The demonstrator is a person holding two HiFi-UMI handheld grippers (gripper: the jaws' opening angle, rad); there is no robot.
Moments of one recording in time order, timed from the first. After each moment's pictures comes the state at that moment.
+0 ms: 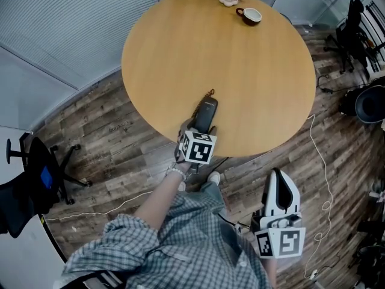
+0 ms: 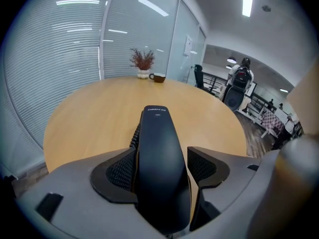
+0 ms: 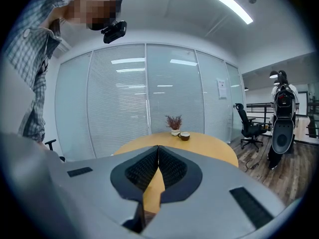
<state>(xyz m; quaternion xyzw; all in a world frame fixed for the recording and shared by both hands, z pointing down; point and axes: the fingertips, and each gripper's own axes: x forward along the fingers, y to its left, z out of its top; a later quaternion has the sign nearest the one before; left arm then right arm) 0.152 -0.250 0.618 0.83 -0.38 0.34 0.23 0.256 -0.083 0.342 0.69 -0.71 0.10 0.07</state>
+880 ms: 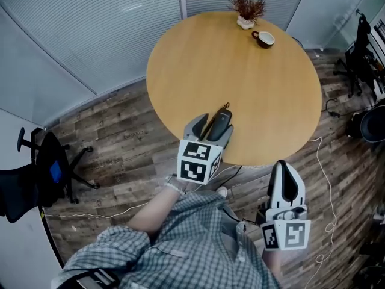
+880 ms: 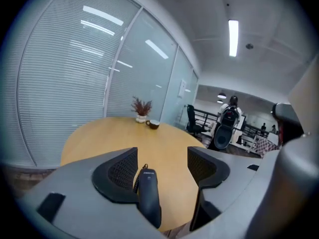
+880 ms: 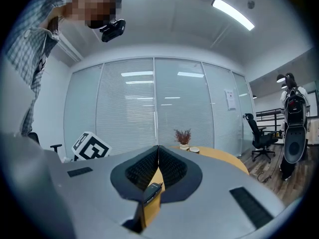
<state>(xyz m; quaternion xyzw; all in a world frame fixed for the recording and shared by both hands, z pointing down) 0.131 -0.243 0.424 0.89 -0.40 0.13 0.18 0.238 -0.099 0.302 0.66 -0.75 0.04 0.02</state>
